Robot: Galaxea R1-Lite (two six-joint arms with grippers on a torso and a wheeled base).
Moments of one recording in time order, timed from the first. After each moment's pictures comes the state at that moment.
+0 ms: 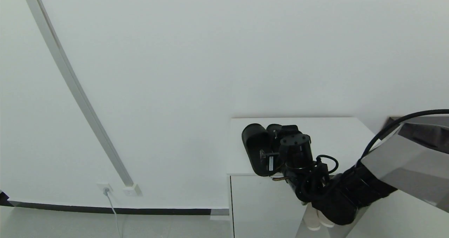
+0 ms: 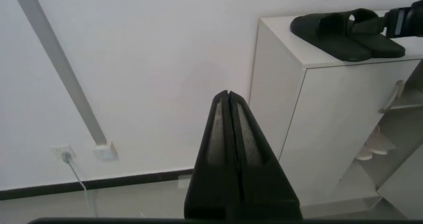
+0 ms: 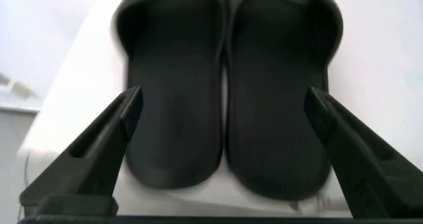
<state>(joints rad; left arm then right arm) 0.00 0.00 0.00 0.00 -0.08 0.02 0.70 2.16 -0.98 -0.86 -0.57 0.23</state>
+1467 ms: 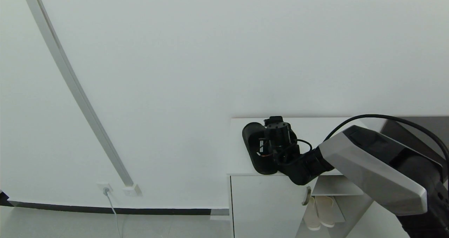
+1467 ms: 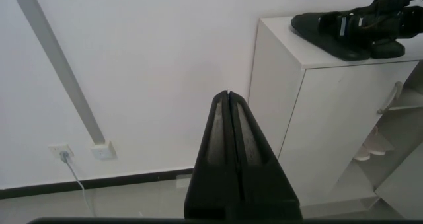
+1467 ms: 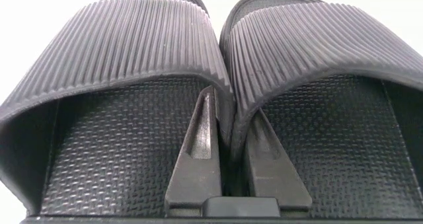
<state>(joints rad) 0.00 0.00 0.00 0.00 -0.08 0.02 0.58 2.48 -1.52 -0.67 -0.52 0.19</state>
